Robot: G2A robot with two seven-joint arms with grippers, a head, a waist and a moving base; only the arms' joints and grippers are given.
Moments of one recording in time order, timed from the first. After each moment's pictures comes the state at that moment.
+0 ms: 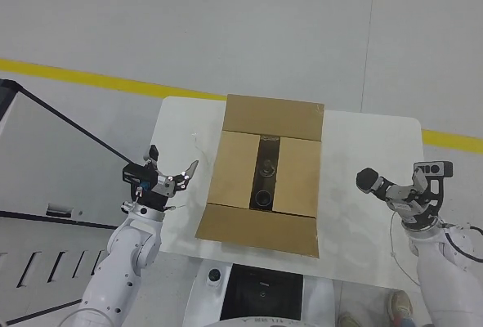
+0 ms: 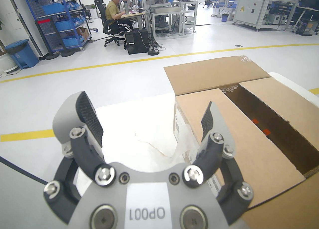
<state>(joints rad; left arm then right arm) 1.76 -1.22 -1.49 -1.76 1.38 -0.11 0.38 -1.58 -1.16 1.67 -1.47 0.94 -0.47 1.18</state>
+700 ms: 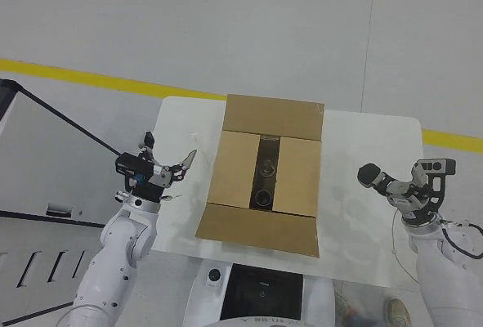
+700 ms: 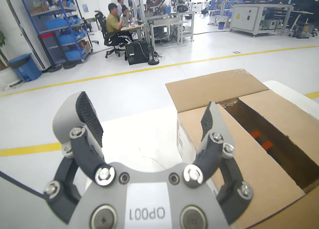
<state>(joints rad) 1.71 -1.21 -1.51 -1.83 1.45 -0.17 0.37 -1.58 -1.16 1.67 -1.47 0.94 -0.48 1.17</state>
